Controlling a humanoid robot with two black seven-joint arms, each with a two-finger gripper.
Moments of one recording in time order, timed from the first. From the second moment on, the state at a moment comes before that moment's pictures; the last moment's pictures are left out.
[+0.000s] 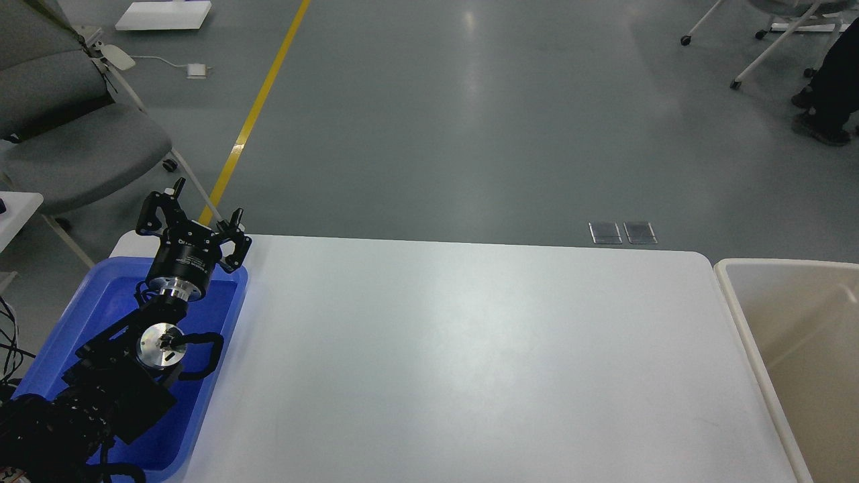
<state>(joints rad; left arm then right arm) -0.71 0.21 -0.76 -0.21 -0.11 -0.64 -0.55 0.52 -0.54 0.12 0.11 0.01 -0.01 0.24</state>
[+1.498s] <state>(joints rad) -0.71 0.21 -0.76 -0.21 -0.11 -0.64 -0.55 0.61 -0.59 0.24 0.18 0.03 0.13 0.24</state>
